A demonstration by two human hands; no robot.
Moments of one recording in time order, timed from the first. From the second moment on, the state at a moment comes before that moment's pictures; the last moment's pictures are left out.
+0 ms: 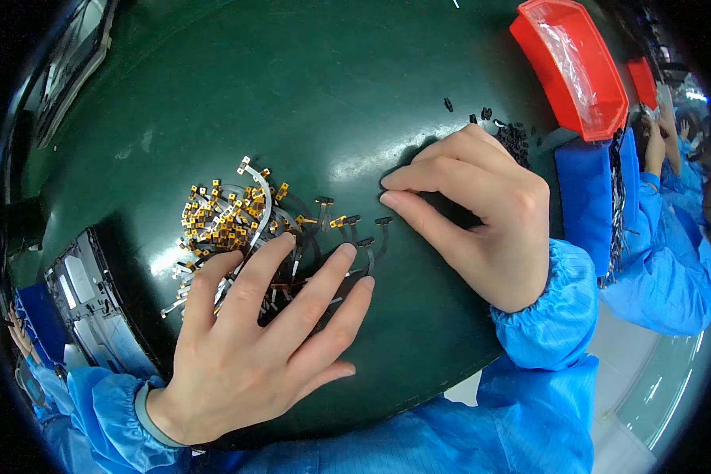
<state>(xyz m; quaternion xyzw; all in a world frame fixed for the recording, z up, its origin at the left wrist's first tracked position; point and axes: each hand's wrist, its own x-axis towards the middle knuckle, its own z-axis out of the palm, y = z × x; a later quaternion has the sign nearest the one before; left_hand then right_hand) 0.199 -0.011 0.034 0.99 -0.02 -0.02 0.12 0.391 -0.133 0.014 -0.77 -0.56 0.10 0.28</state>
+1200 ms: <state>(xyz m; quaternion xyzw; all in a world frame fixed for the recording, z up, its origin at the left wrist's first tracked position) 0.193 -0.007 0.025 1.00 -0.04 -0.03 0.08 0.391 -0.136 0.033 -0.70 -0.66 0.10 0.25</state>
